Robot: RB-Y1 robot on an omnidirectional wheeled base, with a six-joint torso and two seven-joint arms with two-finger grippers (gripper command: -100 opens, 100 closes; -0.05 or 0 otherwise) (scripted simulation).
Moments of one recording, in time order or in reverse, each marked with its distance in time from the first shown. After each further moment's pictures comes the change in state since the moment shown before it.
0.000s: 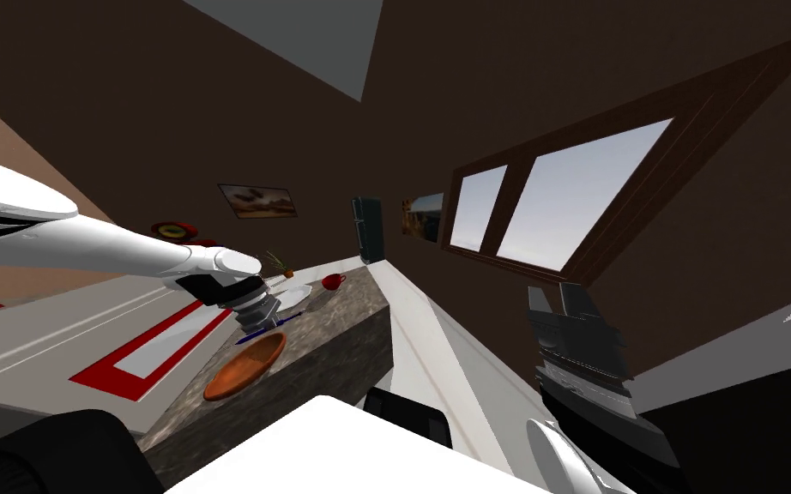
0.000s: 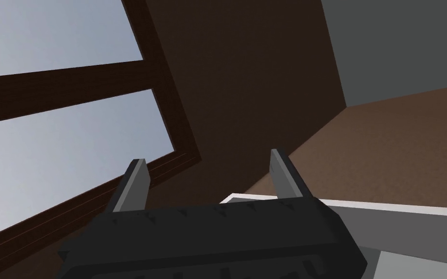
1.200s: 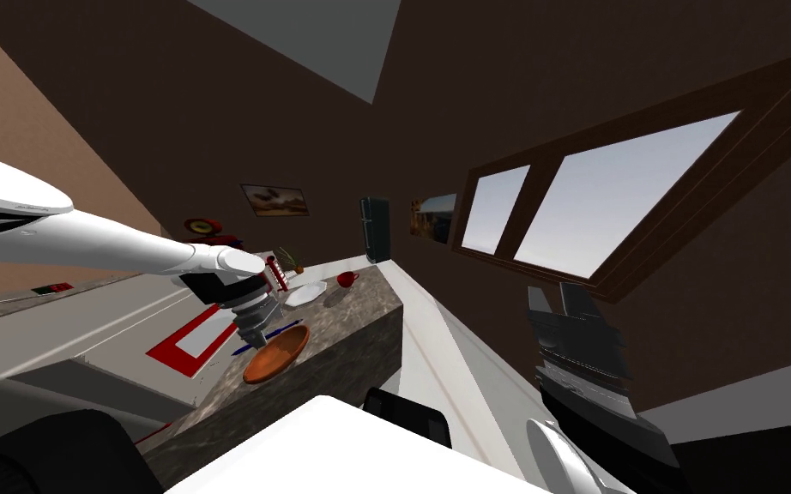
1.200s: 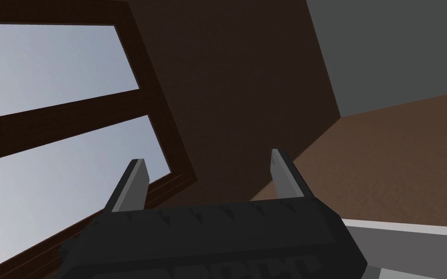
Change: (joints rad) left arm -0.022 0.014 0.010 -0.034 -0.036 -0.092 0.013; right arm 0.000 0.000 0.000 0.000 0.000 0.000 0.000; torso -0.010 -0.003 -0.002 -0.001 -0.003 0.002
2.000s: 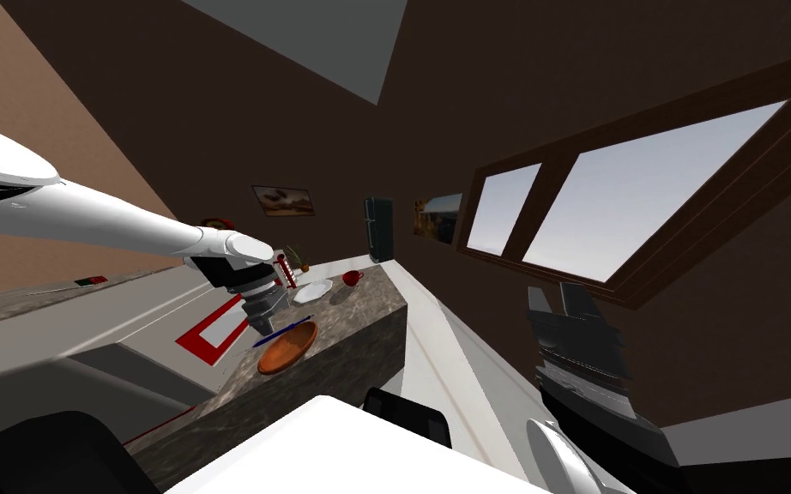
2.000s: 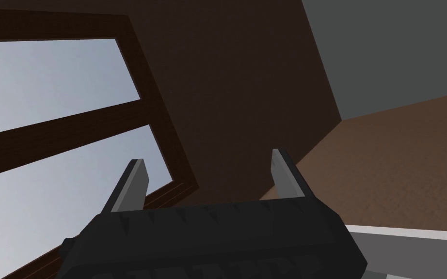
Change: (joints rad) left arm -0.082 0.116 0.002 -0.043 0.049 -0.068 0.029; right arm 0.000 0.000 0.000 0.000 0.000 0.000 0.000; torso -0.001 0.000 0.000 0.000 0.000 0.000
